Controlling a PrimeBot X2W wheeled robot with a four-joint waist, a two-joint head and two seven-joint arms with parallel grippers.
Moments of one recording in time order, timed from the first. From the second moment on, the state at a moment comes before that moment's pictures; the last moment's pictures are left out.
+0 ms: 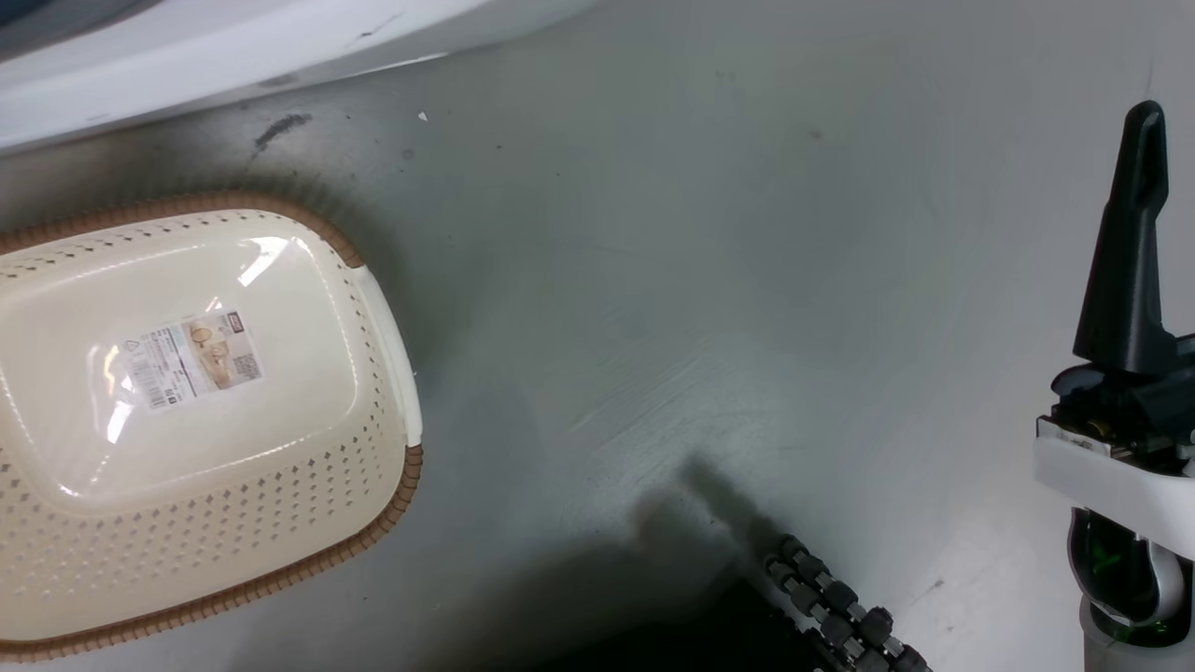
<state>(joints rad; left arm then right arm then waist) -1.71 0.59 -0.26 0.94 -0.09 -0.13 0.78 -0.27 -0.05 0.00 -0.39 0.25 0.13 -0.26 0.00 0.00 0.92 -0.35</state>
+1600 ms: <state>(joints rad) -1.17 0.50 -0.45 1.03 -0.43 -0.13 0.02 -0.16 -0.05 0.05 -0.34 0.13 0.13 -0.26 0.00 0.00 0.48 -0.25</state>
